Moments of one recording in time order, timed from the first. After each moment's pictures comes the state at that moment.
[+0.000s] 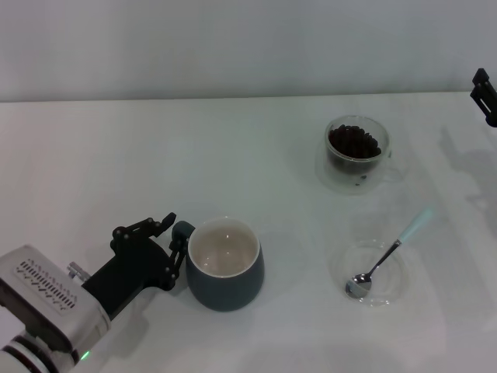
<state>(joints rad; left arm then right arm) -0.42 -2.09 2.74 0.29 -0.74 1.01 0.03 0.45 2.03 -1.56 -0.16 0.19 -1.04 0.30</state>
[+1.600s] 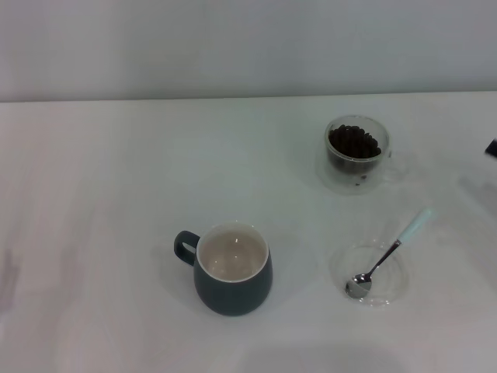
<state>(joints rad) -0.13 -2.08 2.72 0.22 -1.27 1.40 -0.22 0.36 1.76 -1.61 -0.07 -0.46 -1.20 1.66</state>
